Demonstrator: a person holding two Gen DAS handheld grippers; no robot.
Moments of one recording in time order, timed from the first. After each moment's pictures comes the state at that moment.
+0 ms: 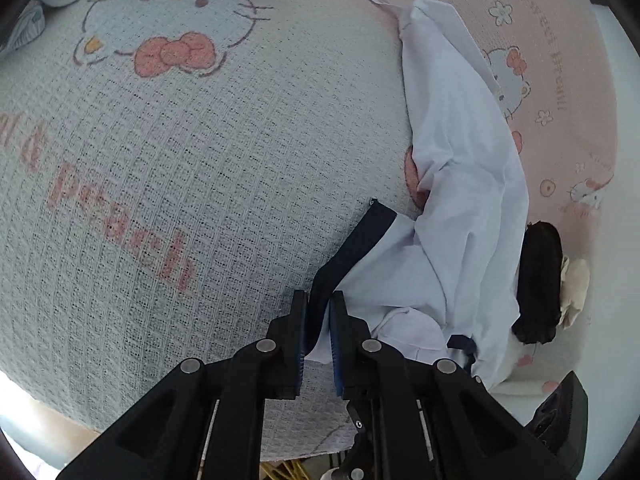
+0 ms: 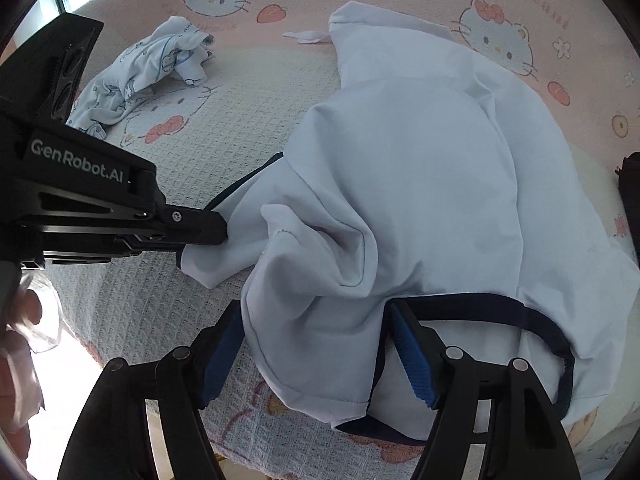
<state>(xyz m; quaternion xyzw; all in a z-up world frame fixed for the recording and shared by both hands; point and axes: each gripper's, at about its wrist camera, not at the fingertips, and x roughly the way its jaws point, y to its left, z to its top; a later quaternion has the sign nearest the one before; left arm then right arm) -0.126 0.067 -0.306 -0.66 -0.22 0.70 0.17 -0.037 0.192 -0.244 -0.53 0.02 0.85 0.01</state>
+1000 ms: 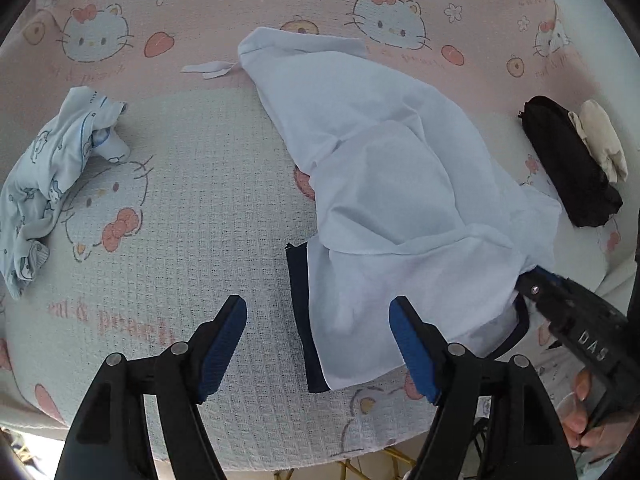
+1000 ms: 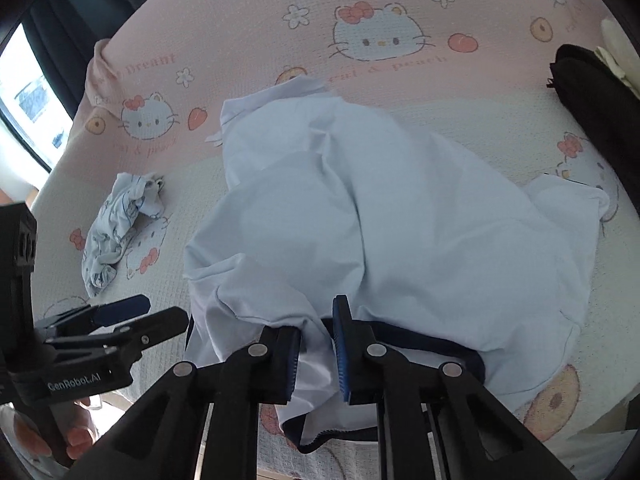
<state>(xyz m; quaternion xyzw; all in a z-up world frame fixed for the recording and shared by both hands) -0.060 0.151 -0.243 -0.55 0.09 0.80 0.22 -0.007 0.339 -0.191 -0.45 0.24 0.86 0.05</state>
